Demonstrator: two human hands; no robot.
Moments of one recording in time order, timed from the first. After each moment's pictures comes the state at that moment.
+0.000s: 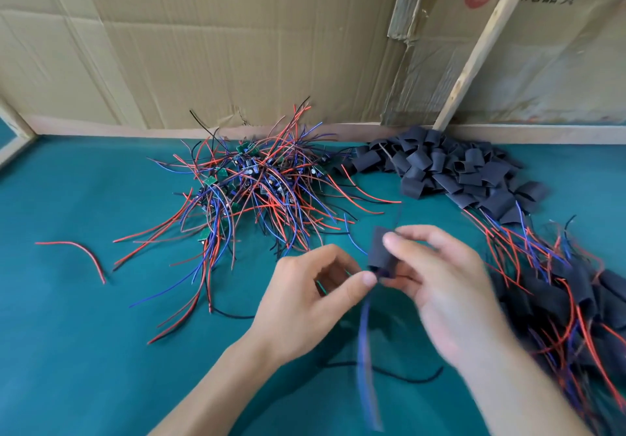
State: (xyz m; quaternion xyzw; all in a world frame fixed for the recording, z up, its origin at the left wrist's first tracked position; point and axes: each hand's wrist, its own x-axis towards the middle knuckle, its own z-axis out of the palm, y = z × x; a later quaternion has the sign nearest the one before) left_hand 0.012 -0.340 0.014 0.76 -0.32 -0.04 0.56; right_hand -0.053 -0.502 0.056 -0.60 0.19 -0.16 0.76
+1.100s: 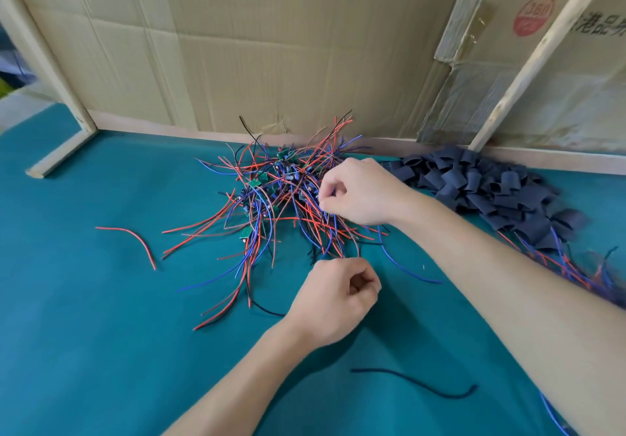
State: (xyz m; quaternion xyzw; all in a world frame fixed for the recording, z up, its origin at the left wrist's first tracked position) left_hand 0.031 -0.337 -0.001 0.81 -0.29 -0.08 0.50; right_hand 0.107 -0.461 0.097 -0.98 -0.08 -0.01 0.17
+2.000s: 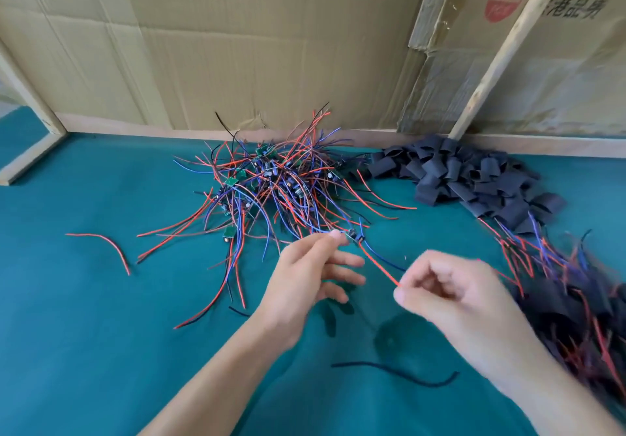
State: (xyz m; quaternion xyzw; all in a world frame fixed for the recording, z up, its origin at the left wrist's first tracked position) left_hand 0.028 -0.339 0.020 0.57 -0.06 -0.24 0.79; right_hand -0.081 -0.505 0.072 -0.85 0.08 -0.06 0.51
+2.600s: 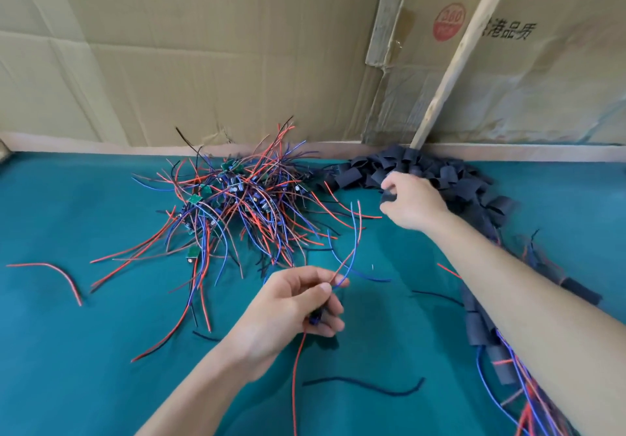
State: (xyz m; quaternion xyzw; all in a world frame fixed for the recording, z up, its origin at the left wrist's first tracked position) left_hand 0.019 -0.339 0.020 0.60 -0.15 -0.34 0.71; right_hand 0.084 -0.614 0.058 -0.97 0.22 -0.05 0.14
